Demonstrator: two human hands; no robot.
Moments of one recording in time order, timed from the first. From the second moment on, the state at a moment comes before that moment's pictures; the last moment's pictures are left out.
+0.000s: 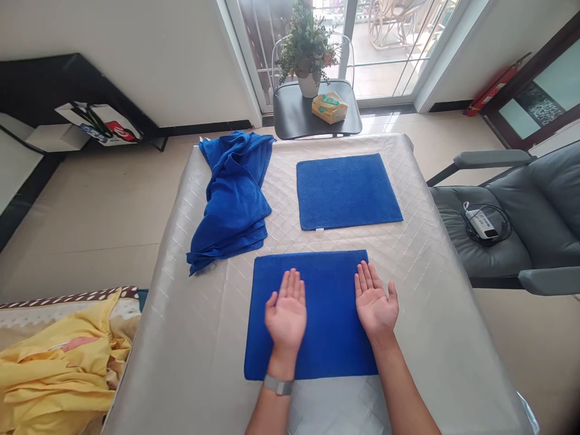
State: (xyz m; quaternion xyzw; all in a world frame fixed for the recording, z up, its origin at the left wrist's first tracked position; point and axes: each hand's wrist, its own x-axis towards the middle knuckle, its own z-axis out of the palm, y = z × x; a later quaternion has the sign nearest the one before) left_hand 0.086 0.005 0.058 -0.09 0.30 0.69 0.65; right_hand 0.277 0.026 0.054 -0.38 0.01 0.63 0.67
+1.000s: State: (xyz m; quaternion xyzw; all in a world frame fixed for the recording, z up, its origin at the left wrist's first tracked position) left_hand 0.203 0.066 0.067 -0.16 0.23 0.60 0.75; right_hand 0.281 0.063 0.049 -0.37 -0.01 0.63 0.68
